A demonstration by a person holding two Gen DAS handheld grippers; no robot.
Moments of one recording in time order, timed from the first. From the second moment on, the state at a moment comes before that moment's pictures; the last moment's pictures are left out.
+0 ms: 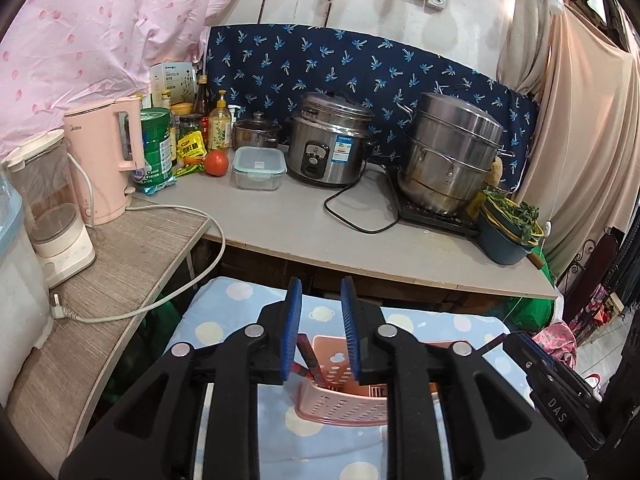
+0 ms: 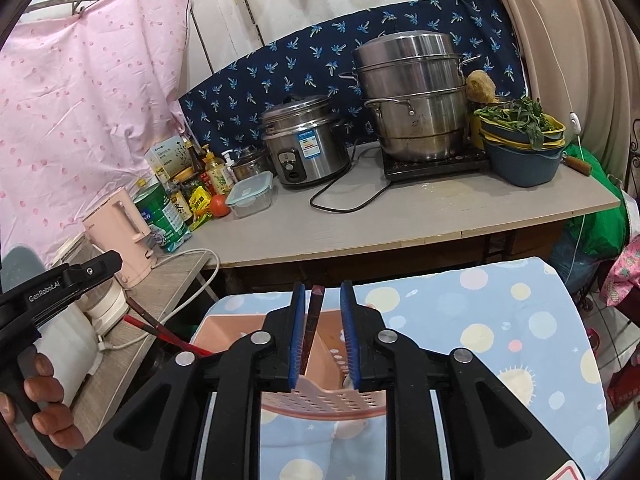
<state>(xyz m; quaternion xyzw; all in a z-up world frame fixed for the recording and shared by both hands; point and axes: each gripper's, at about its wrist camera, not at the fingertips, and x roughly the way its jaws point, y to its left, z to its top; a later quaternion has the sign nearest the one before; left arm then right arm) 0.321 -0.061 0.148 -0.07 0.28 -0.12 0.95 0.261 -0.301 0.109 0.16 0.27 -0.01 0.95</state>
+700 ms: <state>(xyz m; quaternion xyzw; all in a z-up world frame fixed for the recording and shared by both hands) 0.239 -0.038 0.124 -0.04 0.31 -0.12 0.94 0.168 -0.272 0.086 0.16 0.31 0.02 0.94</state>
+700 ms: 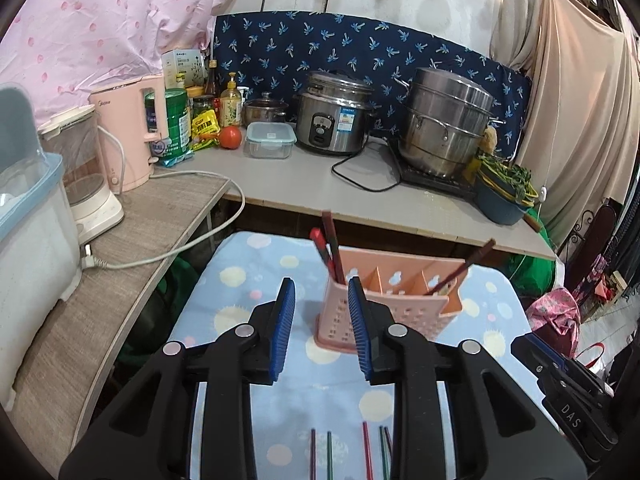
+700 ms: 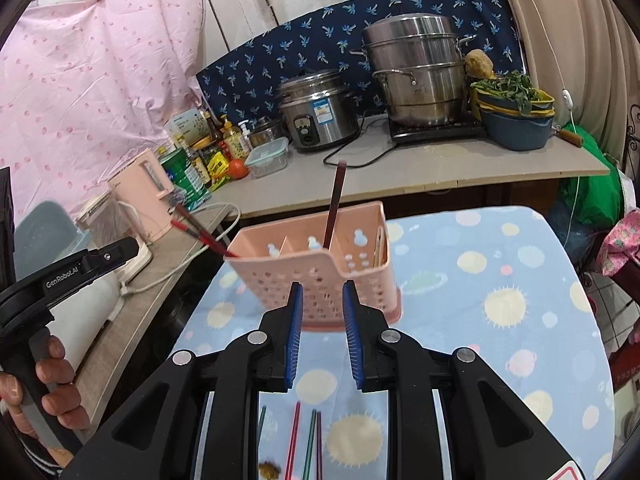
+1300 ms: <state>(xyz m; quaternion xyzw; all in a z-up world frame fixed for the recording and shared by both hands) 0.156 -0.017 0.022 -0.01 0.42 -0.11 0.90 0.061 -0.229 -0.007 0.13 0.42 0.03 0.90</state>
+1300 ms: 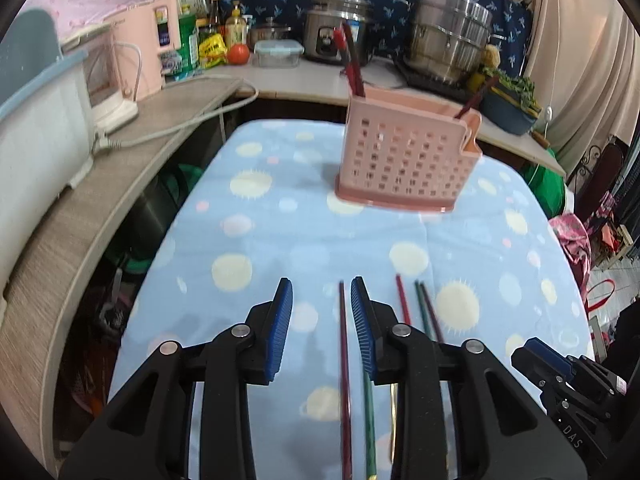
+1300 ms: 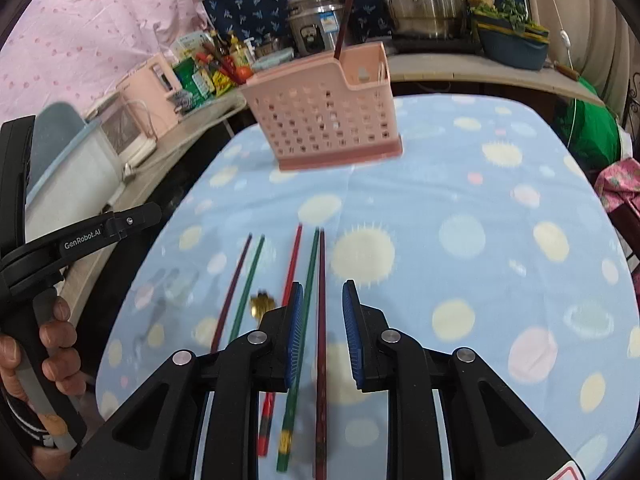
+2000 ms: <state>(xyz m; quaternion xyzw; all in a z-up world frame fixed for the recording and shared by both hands) 0.092 0.005 -0.050 0.00 0.50 -0.11 0.86 0.005 -0.206 -0.060 0.11 0.48 0.03 0.87</state>
